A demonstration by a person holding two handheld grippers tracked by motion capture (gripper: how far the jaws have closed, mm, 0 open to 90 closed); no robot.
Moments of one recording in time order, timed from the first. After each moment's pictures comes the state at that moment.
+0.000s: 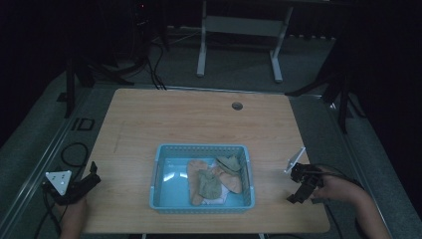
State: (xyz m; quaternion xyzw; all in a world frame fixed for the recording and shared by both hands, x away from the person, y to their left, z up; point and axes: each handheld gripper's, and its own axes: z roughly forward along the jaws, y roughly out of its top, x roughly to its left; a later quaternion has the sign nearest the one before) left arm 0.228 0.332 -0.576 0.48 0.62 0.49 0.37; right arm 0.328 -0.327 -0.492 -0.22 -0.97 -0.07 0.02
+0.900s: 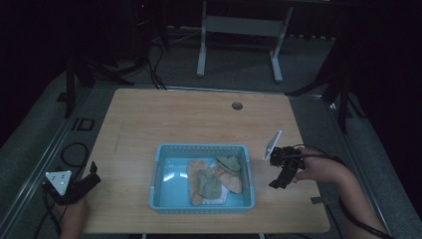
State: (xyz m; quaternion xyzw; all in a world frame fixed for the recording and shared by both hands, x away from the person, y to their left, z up) left arm 0.228 0.332 -0.576 0.48 0.62 0.49 0.38; right arm 0.341 -0.249 -0.434 -0.14 -0.99 -0.06 -0.01
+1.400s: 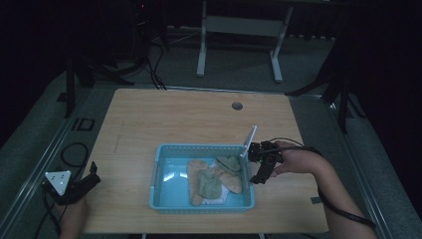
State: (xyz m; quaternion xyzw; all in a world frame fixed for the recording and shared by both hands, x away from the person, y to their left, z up) left arm 0.228 0.333 -0.576 0.49 0.62 0.48 0.38; right arm 0.349 -0.189 -0.429 -0.09 -0.99 -0.06 -0.01
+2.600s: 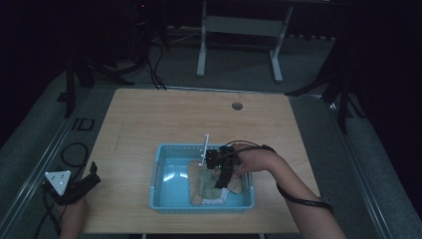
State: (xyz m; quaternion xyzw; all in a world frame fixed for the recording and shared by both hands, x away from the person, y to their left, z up) left arm 0.228 0.334 -0.576 0.49 0.62 0.48 0.38; right arm 0.347 -0.081 -0.461 0.01 -1.00 -0.05 0.01
